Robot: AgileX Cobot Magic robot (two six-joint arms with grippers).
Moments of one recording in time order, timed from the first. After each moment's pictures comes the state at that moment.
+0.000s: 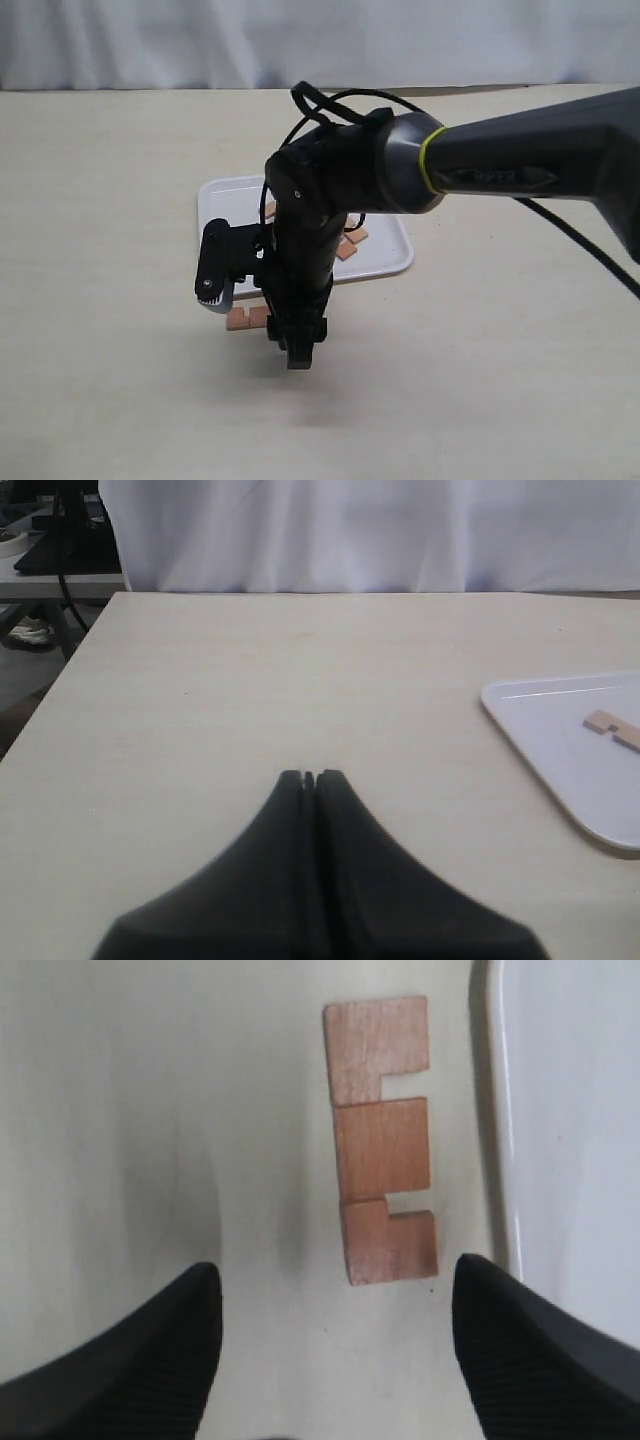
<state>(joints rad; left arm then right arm) -0.06 0.00 0.00 0.14 0.36 -0.15 0.49 2.09 -1.41 0.02 0.82 -0.78</state>
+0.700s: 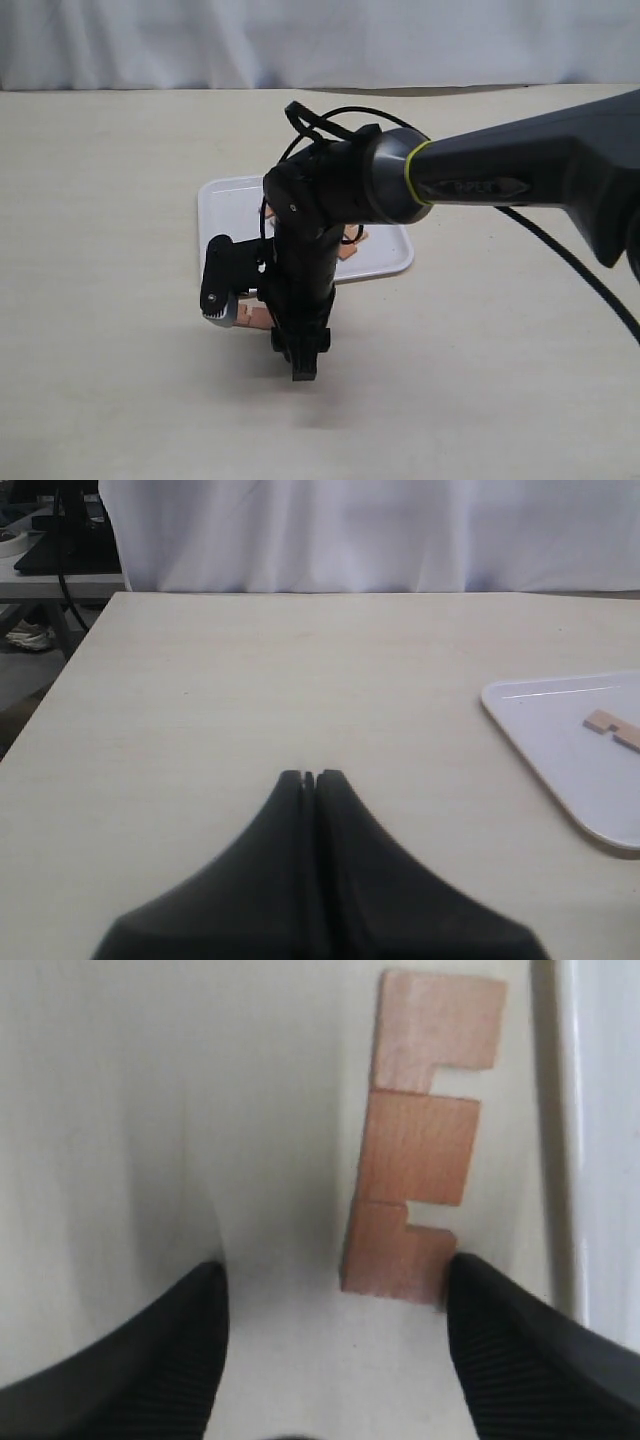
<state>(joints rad) -0.06 0.00 0.00 0.14 0.36 -0.15 0.49 2.14 -1.41 0.02 0.83 -0.80</state>
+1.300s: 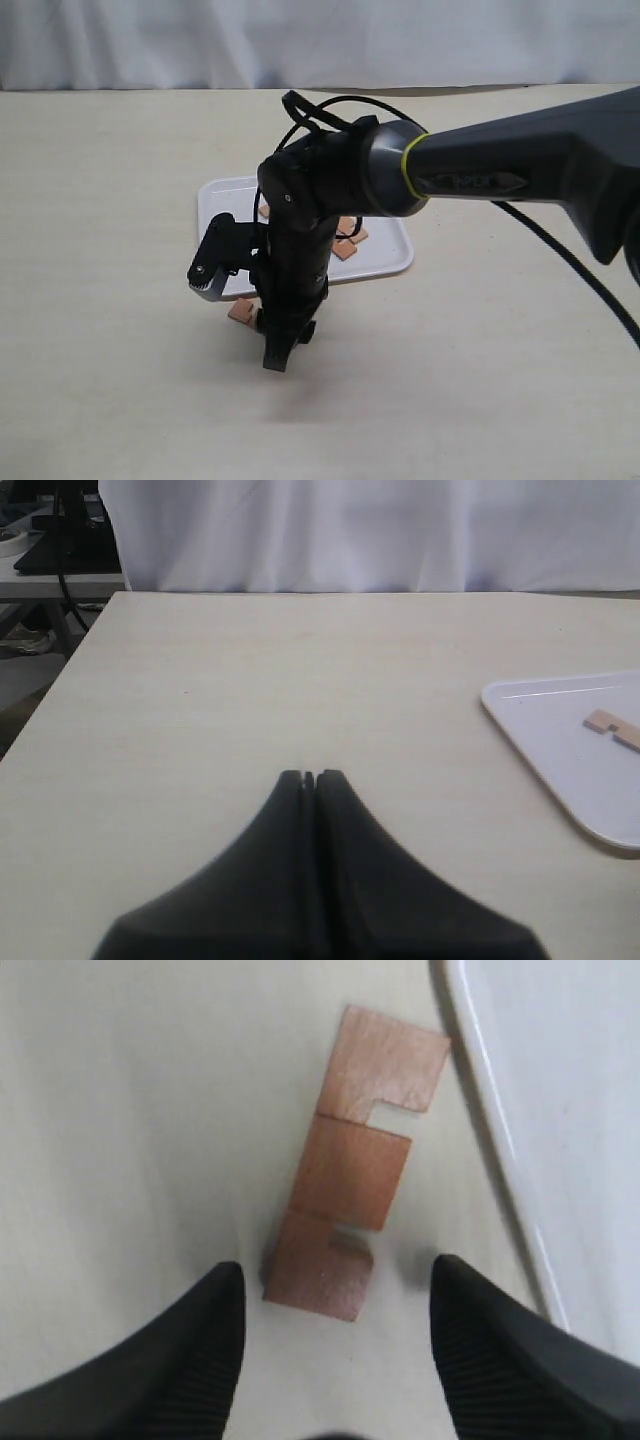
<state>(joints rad) -0.06 0.00 0.00 0.14 0.36 -0.15 0.49 2.14 -1.44 0.03 0.84 -0.58</state>
